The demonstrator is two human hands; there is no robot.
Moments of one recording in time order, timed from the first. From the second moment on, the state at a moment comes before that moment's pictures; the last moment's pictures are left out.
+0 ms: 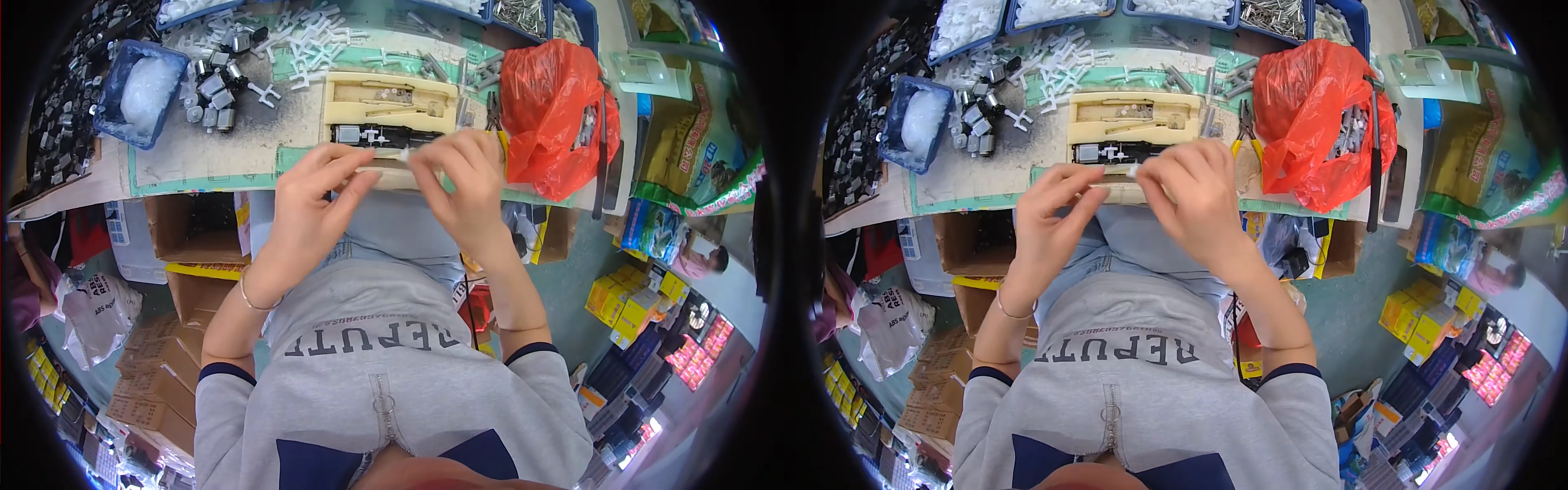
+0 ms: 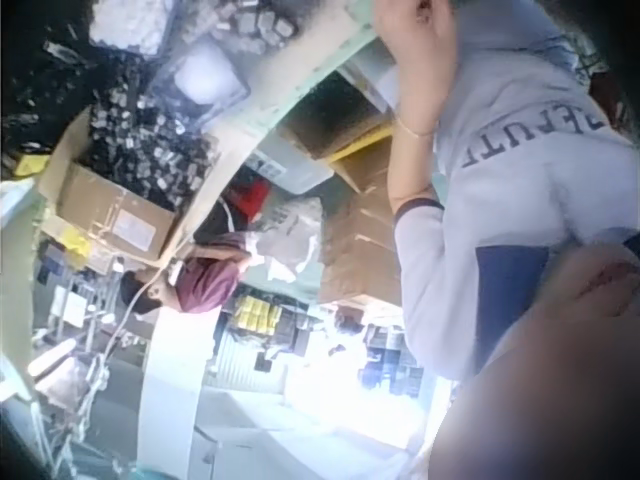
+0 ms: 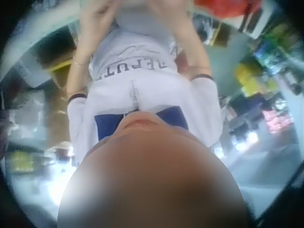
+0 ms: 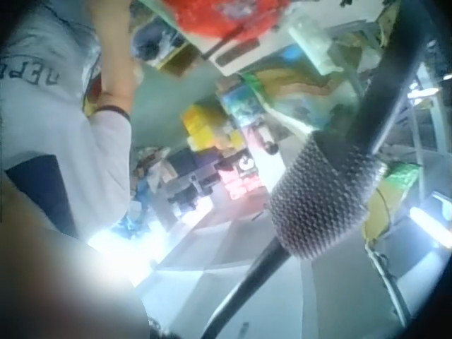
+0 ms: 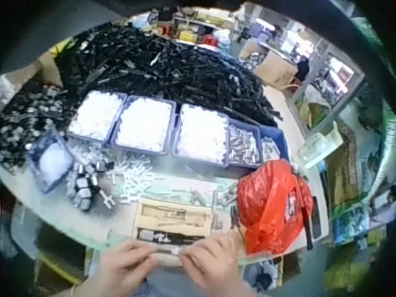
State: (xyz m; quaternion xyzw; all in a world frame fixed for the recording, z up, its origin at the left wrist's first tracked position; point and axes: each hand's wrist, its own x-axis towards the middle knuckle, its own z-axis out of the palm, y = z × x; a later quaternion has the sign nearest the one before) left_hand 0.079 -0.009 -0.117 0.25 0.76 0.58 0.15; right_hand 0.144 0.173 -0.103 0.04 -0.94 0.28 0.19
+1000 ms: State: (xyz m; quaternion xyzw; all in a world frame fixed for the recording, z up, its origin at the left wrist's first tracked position) left_hand 0.090 0.007 -0.165 0.51 0.83 0.21 -0.13; right_hand 0.104 0.182 -0.093 0.11 -0.97 0.20 0.03
